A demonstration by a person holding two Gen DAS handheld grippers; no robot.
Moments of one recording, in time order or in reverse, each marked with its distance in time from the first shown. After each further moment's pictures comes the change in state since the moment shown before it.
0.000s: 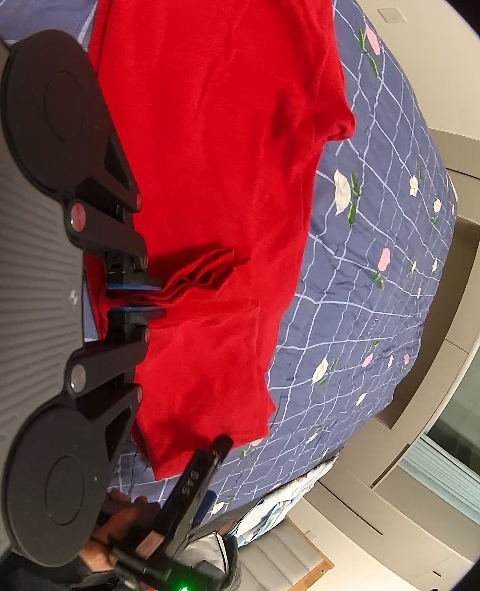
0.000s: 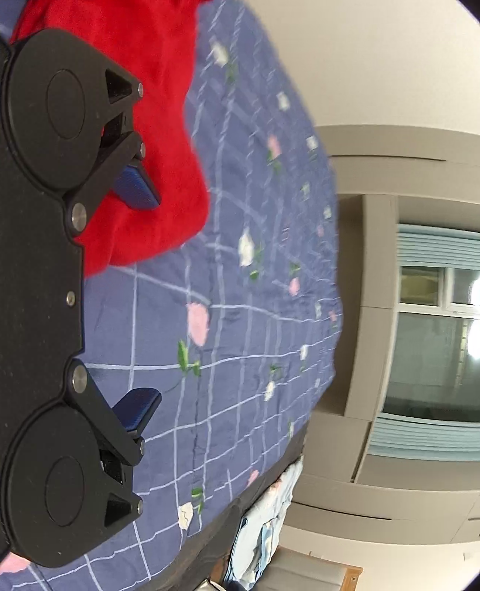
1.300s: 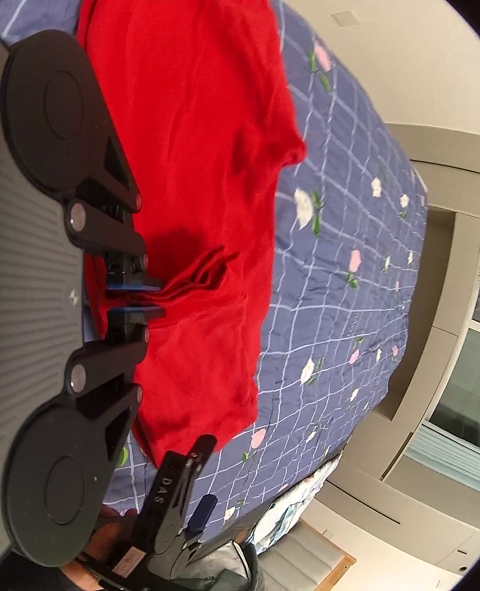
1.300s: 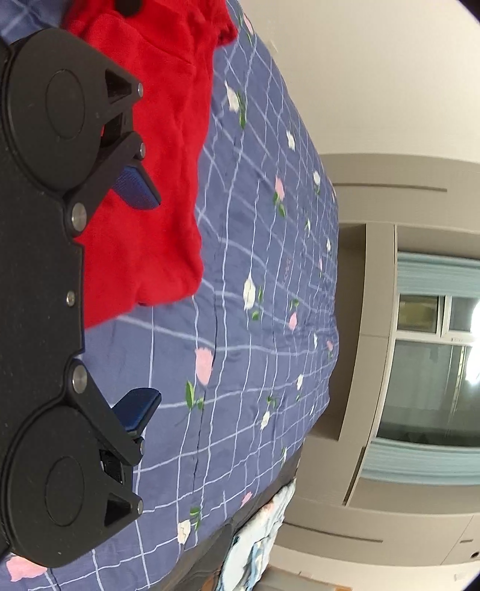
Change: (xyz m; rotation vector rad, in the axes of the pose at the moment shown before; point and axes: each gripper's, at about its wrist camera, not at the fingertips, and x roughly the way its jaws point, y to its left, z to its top) left arm -0.046 0.001 0.002 0.118 -0.057 0.065; right arm -0.041 0.030 -0.009 -0.040 -0.020 0.084
